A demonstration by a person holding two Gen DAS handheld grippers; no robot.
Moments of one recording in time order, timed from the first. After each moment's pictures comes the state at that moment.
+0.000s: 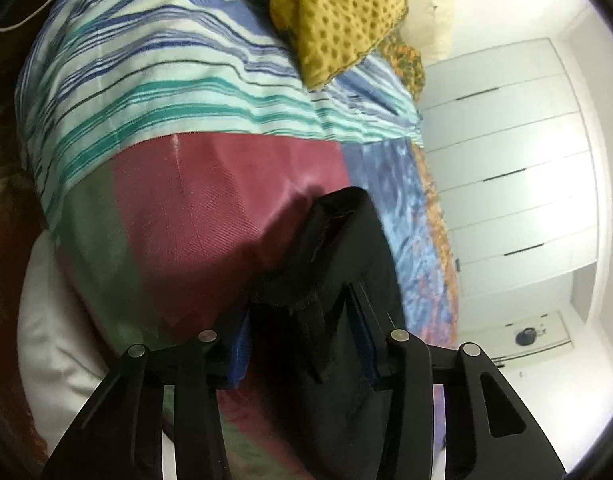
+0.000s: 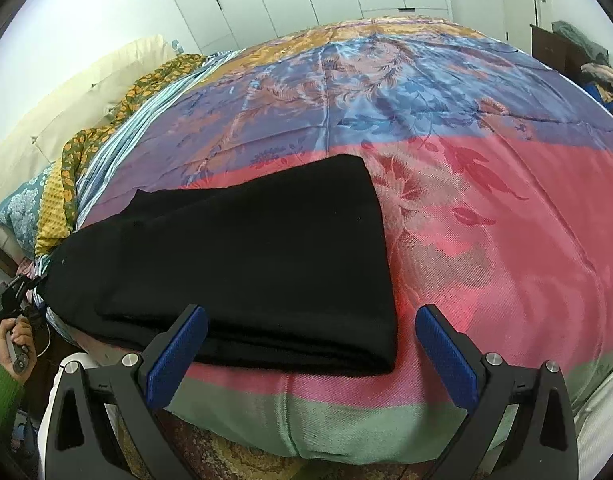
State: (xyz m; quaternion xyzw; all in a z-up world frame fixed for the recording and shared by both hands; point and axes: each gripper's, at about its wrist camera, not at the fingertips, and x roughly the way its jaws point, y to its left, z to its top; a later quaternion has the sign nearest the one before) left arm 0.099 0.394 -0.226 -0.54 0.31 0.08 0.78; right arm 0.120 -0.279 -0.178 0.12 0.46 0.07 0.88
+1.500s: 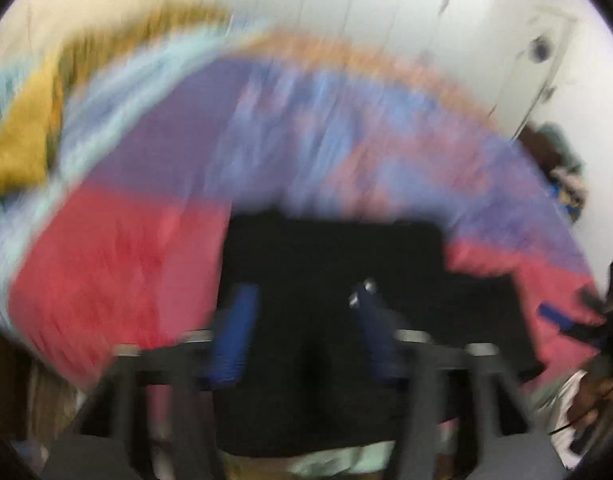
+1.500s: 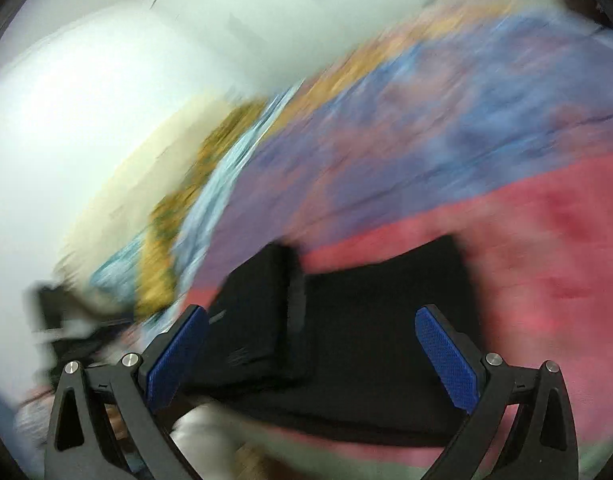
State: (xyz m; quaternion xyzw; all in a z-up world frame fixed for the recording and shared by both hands) left arm 0.169 0.094 -0.132 -0.09 0.47 -0.03 0.88; right arm 0.201 -0.276 -0.145 0.31 0.44 0.26 0.80
